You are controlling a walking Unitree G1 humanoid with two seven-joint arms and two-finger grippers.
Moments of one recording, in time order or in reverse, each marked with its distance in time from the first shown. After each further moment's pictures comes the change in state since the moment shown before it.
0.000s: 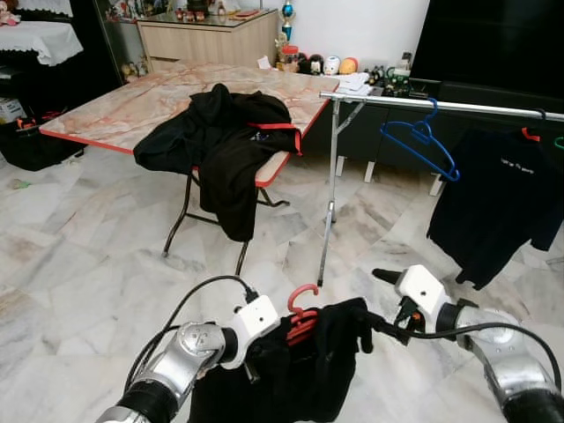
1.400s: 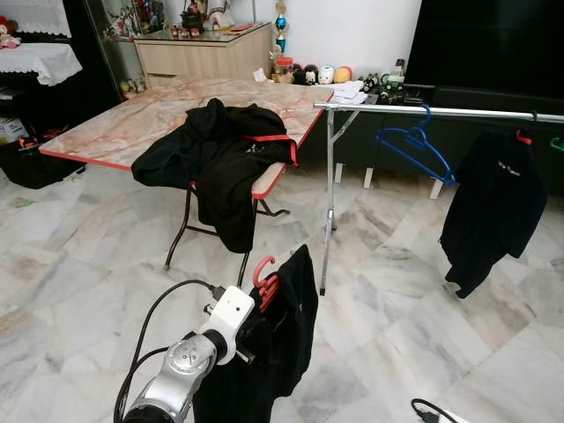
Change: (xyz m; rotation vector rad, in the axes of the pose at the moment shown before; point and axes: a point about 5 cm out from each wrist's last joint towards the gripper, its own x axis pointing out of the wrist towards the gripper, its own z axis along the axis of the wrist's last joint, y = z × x) left arm -0.010 0.005 -0.005 -0.206 -0.154 0.327; right arm -0.054 0.131 -0.173 0.892 0.638 -0.673
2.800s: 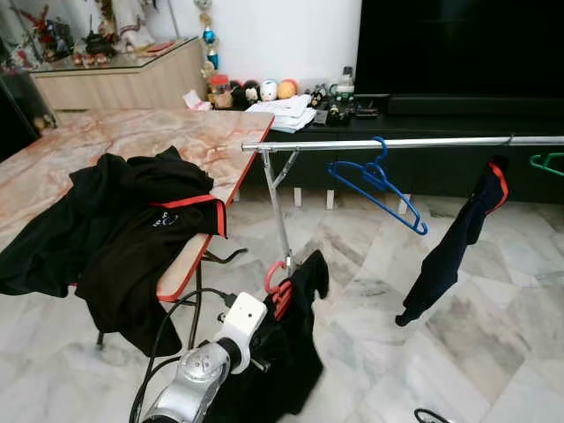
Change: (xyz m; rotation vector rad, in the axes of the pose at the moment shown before) left arm 0.002 -0.012 0.003 -0.084 -0.021 0.013; right arm -0.002 -0.011 -0.004 -0.011 0.009 -0.022
